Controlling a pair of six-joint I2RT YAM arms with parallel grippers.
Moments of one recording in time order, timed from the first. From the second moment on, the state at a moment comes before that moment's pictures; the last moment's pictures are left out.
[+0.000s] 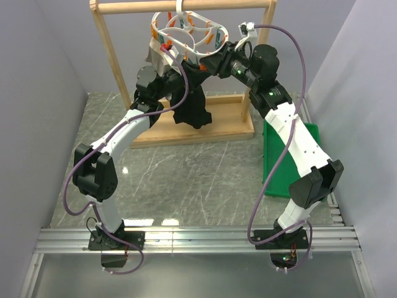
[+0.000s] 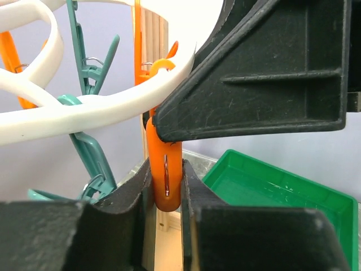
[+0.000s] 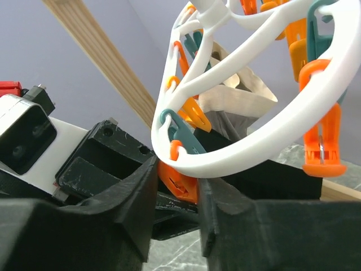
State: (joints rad) left arm -0.44 1.80 1.61 0.58 0.65 -0.26; right arm 0.43 1.69 1.89 -0.10 -0.35 0.48
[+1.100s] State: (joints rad) left arm -0.45 1.76 1.60 0.50 0.68 -0.19; right arm 0.46 1.69 1.86 -0.10 -0.24 0.40
